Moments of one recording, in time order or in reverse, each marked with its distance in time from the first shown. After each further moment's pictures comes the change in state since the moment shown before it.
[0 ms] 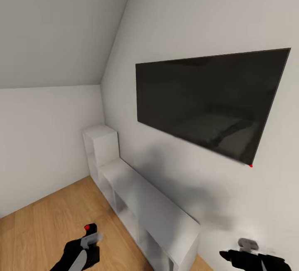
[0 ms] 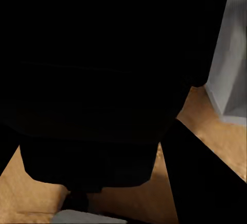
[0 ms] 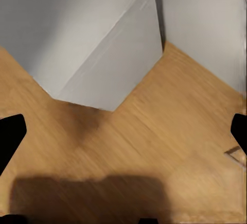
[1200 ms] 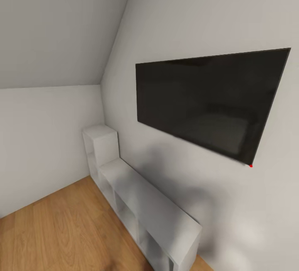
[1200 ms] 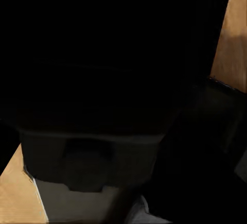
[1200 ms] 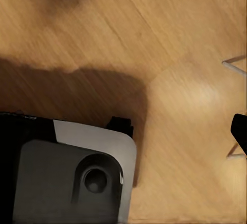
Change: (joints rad) left arm 0.182 -0.094 0.010 0.725 0.003 -0.423 -0.296; right arm 0.112 -0.011 0.009 0.575 0.262 -0.446 -0.310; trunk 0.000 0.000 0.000
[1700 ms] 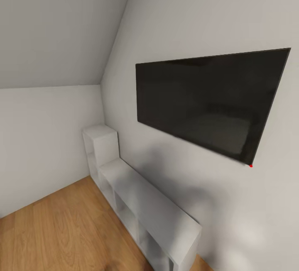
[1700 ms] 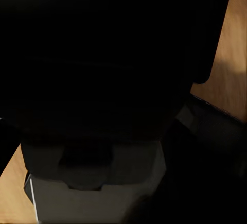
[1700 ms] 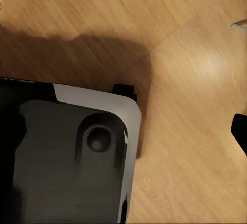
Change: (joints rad) left arm 0.061 0.000 -0.002 0.002 0.071 -0.203 0.001; right arm 0.105 -0.002 -0.005 0.001 -0.009 -0.043 -0.004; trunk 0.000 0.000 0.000
